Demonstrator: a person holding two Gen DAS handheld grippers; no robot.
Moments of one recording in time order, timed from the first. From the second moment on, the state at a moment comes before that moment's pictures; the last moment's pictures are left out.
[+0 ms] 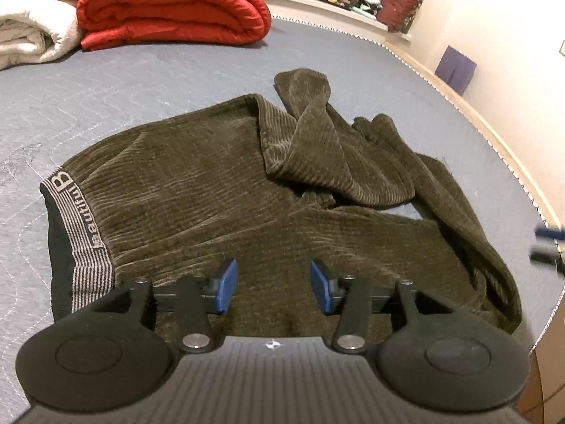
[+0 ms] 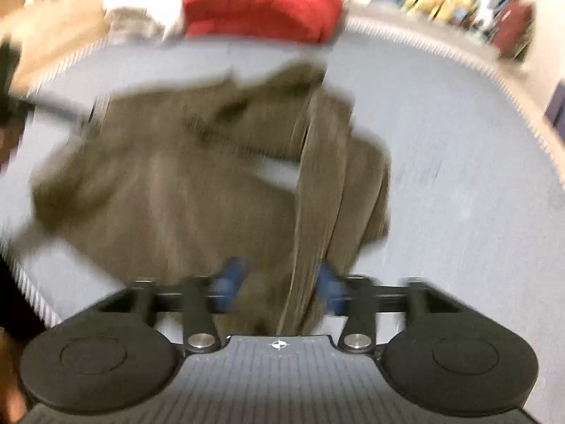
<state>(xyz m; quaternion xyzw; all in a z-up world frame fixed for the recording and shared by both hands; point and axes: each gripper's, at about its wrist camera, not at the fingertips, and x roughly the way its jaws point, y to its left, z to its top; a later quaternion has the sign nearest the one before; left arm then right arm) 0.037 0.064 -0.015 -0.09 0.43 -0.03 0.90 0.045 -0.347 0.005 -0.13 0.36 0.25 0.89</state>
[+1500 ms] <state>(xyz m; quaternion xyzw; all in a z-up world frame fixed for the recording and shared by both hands) 0.053 0.049 -0.030 -0.09 0.46 -0.05 0.88 0.068 -0.600 -0.095 0.24 0.40 -0.25 0.85</state>
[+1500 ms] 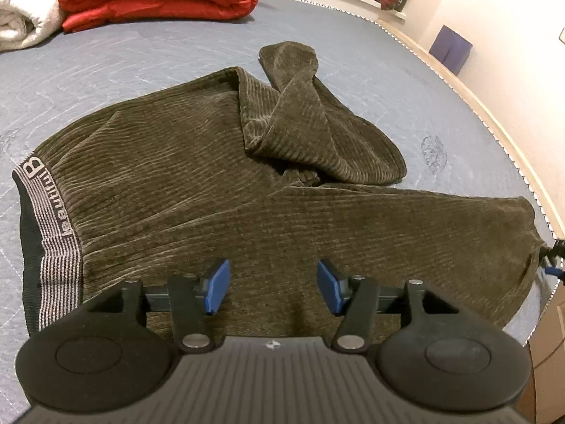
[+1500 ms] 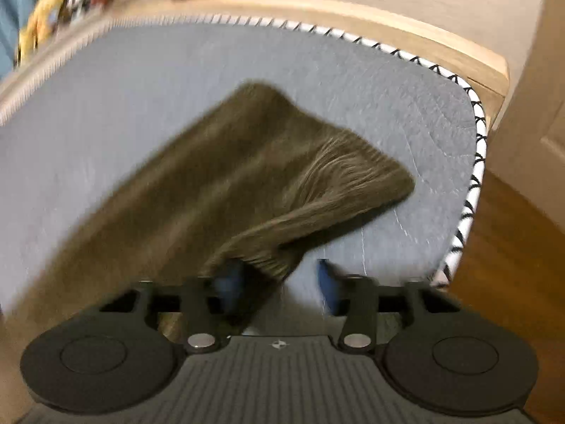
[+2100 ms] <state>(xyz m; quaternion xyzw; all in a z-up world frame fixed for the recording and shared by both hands) 0.056 0.056 -0.040 -0.08 0.47 -0.05 0.88 0.052 -0.672 -0.111 0.39 0.32 -0.33 0.80</state>
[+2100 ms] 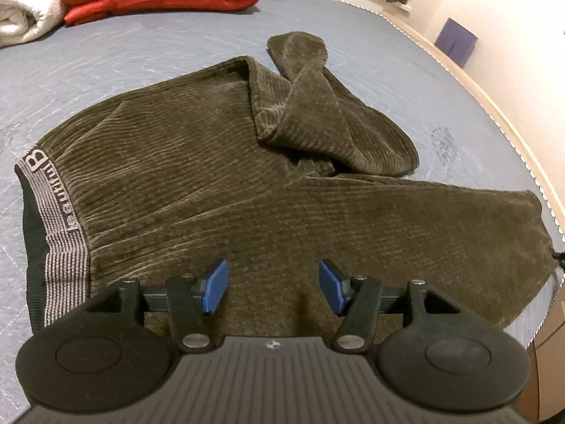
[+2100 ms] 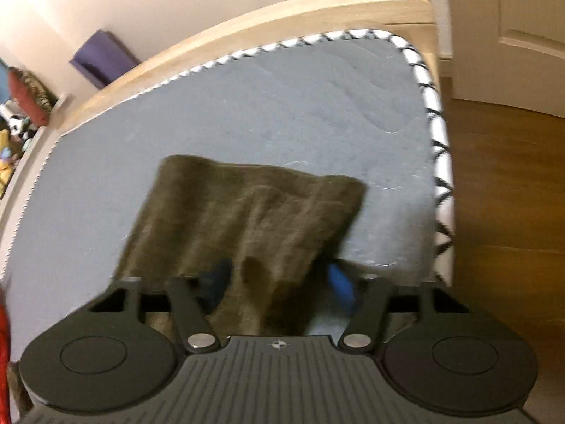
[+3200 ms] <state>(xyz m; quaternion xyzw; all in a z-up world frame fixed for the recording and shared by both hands) -0.015 0.177 0.005 -0.11 0.43 0.03 0.90 0.085 -0.435 -0.022 0.02 0.27 0.01 0.96</state>
